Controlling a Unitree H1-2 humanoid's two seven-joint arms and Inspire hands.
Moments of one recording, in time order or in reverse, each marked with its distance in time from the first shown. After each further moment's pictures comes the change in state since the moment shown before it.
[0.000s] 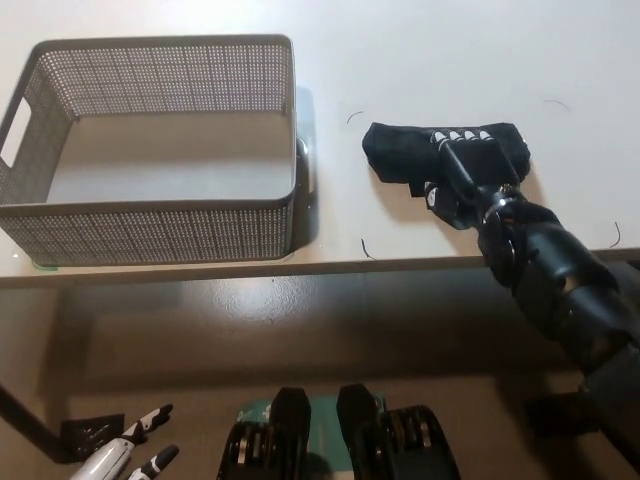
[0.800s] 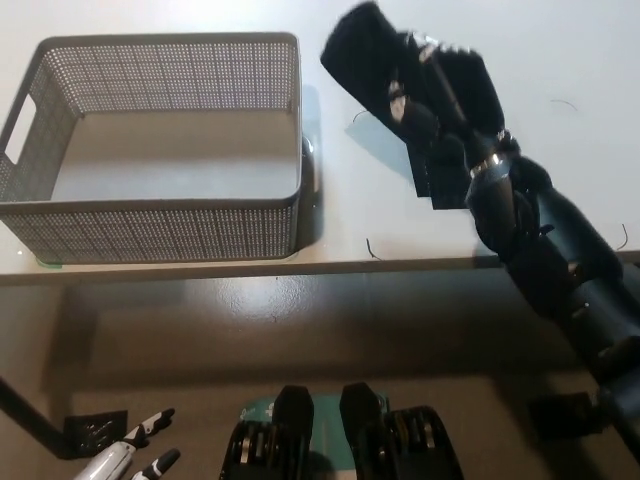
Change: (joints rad) left_arm 0.001 0.000 0.000 0.005 0.003 0.001 -0.013; right_arm 0.045 -0.035 -0.210 -0.450 0.045 -0.179 -0.111
